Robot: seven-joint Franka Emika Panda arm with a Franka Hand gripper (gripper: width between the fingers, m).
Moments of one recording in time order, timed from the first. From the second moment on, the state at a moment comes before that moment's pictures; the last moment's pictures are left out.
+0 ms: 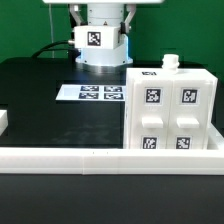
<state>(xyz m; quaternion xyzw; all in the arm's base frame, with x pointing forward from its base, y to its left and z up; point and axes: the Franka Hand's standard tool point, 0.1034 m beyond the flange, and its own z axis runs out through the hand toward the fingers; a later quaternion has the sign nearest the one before) 0.513 -0.008 0.178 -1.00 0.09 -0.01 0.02</state>
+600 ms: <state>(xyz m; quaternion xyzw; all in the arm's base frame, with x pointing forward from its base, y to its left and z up) 0.582 0.054 0.188 -1.00 0.09 -0.02 0.03</state>
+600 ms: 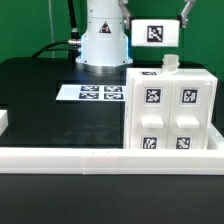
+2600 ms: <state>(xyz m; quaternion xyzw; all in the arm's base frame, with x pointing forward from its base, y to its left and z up) 0.597 0.075 0.157 -1.00 0.04 -0.04 0.03</state>
